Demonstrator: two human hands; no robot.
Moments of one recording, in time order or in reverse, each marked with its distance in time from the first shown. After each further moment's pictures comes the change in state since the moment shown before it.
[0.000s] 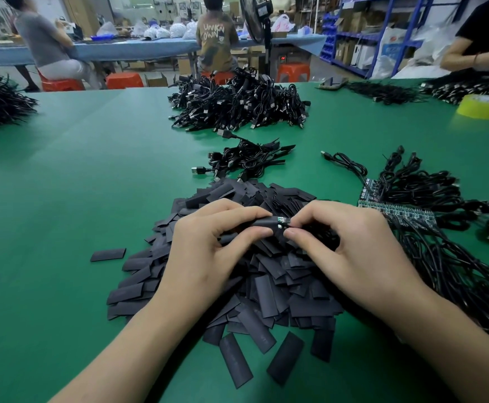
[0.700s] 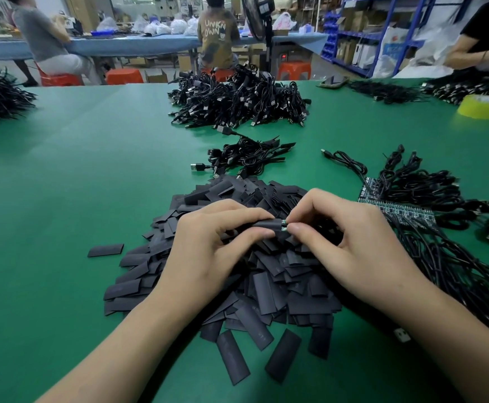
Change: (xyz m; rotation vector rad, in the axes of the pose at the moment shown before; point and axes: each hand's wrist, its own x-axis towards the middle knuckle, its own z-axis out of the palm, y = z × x) left_hand -0.001 -0.004 0.001 -0.020 -0.054 0.010; right_hand 0.003 -0.001 -0.006 0.152 -0.080 0.026
